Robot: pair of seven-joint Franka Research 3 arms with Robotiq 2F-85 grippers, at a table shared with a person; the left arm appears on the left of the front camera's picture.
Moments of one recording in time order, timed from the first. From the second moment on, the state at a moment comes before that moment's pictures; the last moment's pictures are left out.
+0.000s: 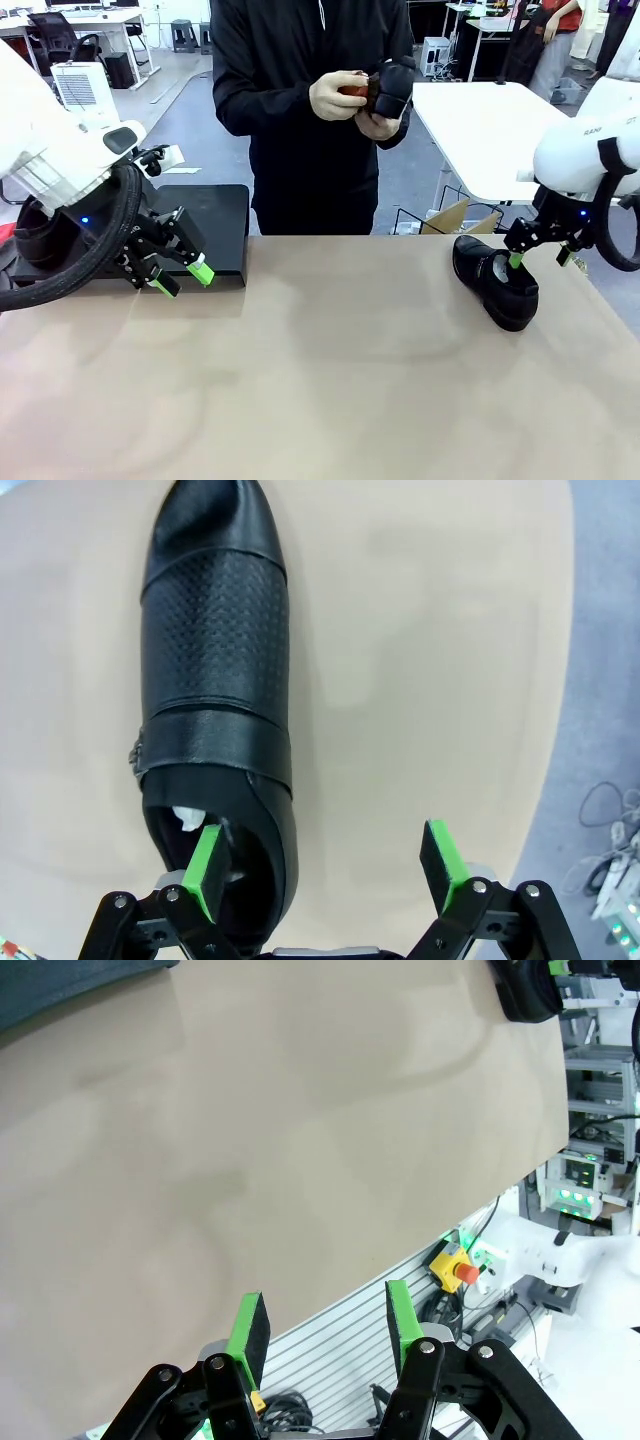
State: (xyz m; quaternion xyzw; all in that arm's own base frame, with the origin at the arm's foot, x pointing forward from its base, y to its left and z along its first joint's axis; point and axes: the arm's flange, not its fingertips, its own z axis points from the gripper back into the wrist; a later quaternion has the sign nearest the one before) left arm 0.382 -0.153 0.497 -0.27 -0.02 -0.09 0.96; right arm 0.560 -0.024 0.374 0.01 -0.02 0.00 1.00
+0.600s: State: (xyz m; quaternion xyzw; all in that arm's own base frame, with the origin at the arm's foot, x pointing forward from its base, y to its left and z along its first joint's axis) left arm 0.382 -0.153 0.497 -0.27 -0.02 -0.09 0.96; right arm 0.565 -0.020 0.339 0.01 0.01 0.01 1.00
